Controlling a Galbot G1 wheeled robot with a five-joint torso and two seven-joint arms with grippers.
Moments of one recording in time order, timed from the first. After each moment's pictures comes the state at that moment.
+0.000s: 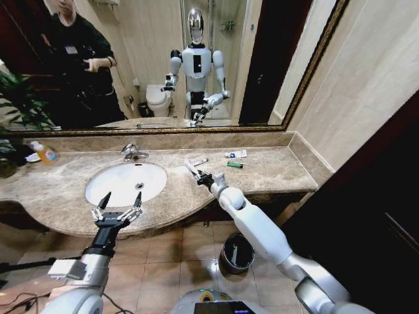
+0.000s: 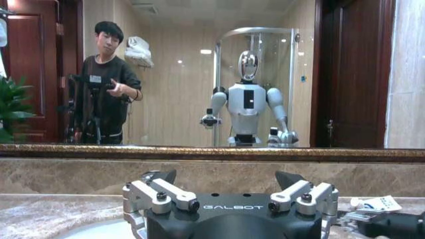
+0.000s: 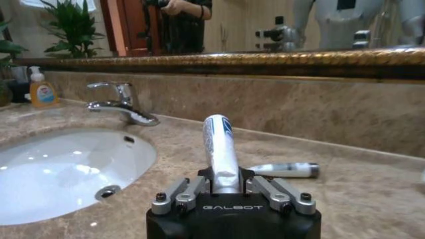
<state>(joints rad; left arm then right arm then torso) 1.84 -1.36 -0.82 -2.47 -0.37 0.04 0.05 -0.65 1.27 -0.08 1.57 0.47 -0.36 0.00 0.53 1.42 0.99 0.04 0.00</state>
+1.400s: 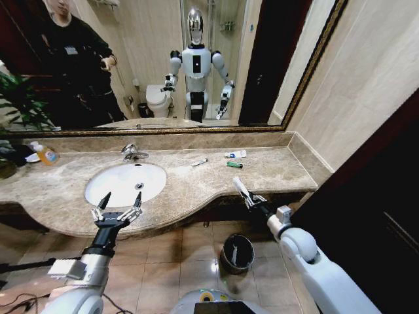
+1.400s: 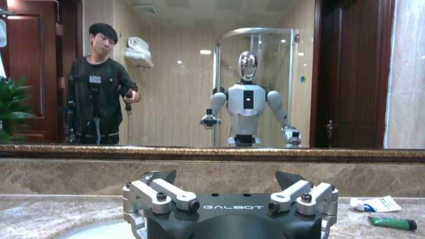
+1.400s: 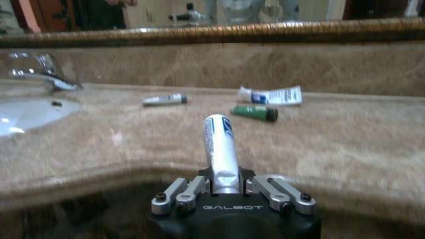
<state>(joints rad) 1.84 -1.36 -0.82 -2.47 -0.37 0.04 0.05 -1.39 1.03 0.45 1.97 0.47 -0.24 -0.04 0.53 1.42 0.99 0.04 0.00</state>
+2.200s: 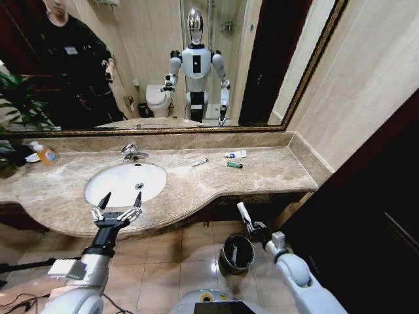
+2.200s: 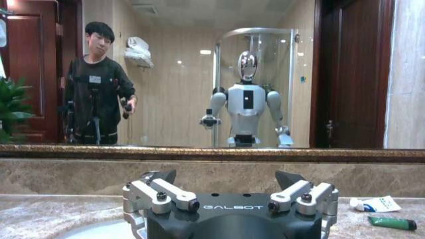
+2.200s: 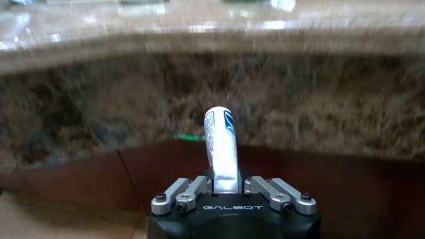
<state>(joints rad) 1.84 -1.36 -0.82 -2.47 -0.37 0.04 0.05 -1.45 1.17 0.42 1.73 0.33 -0.17 -0.08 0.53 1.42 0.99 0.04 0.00</state>
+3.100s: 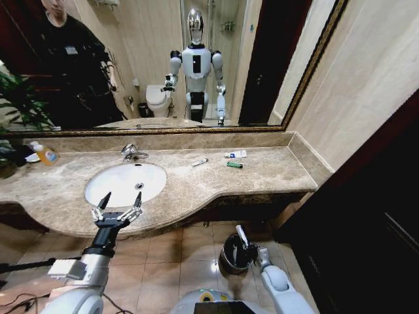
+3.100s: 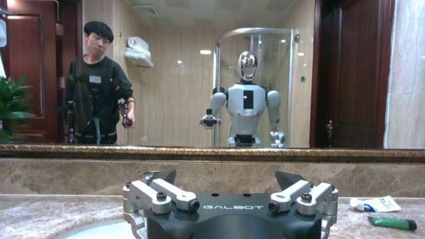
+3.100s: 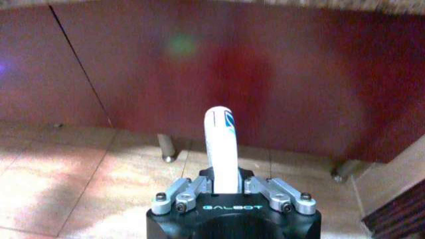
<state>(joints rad) 1.84 -1.36 -0.82 -2.47 -0.37 0.04 0.05 -1.32 1.34 0.41 1.27 0.13 -0.08 -0.07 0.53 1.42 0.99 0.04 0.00</state>
